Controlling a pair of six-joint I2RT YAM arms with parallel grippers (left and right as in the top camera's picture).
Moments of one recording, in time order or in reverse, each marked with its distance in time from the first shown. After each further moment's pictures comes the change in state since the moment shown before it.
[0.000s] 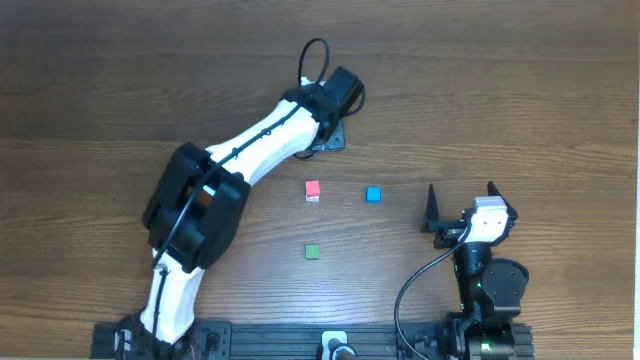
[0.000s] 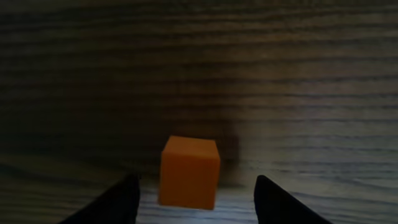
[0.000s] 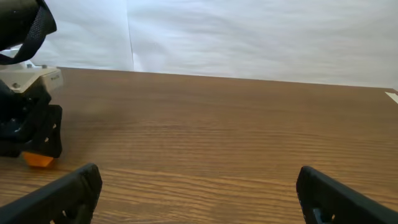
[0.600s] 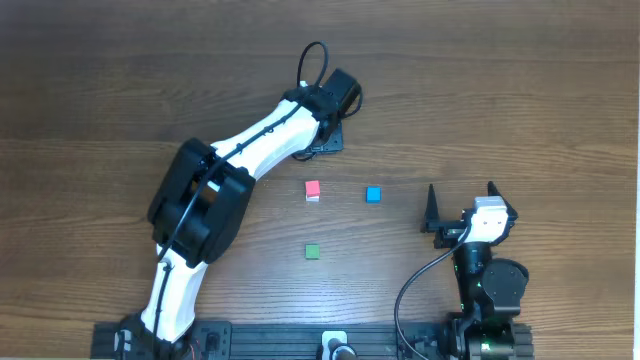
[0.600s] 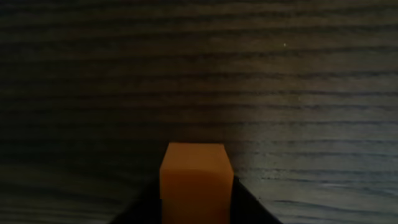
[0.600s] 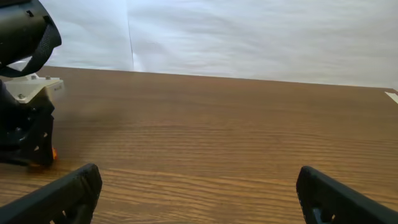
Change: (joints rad) left arm 0.011 0.035 0.000 0.004 0.026 0.007; right arm 0.000 0.000 0.000 0.000 0.000 0.000
